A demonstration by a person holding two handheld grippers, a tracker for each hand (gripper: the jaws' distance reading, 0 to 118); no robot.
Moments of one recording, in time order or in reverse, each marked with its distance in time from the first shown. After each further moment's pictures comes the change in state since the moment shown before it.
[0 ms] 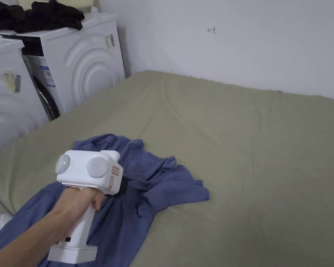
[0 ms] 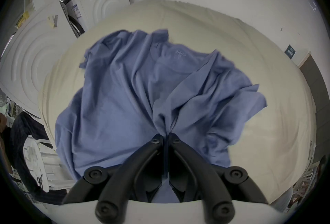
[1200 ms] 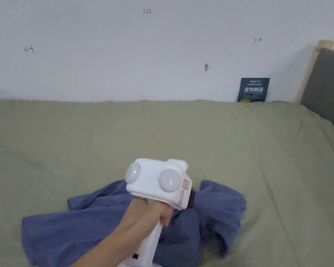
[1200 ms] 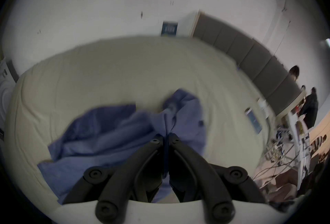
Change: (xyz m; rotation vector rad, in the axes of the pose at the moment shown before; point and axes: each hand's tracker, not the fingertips) left arm 0.516 -0.035 0.015 -0.054 -0.532 -0.563; right arm 0.155 -0.064 0.103 -0.046 -0.337 -0.248
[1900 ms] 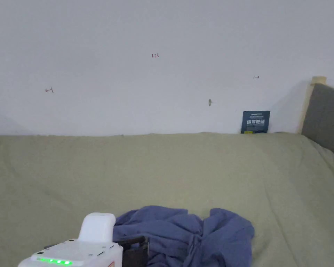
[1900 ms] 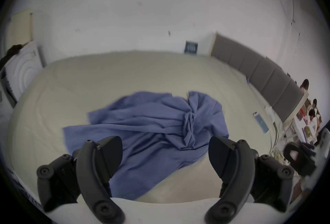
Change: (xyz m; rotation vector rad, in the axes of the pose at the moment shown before) left arm -0.063 -0.167 0.227 0.509 0.147 0.134; right arm -0.008 0.031 0.025 0.132 -0.003 0.130
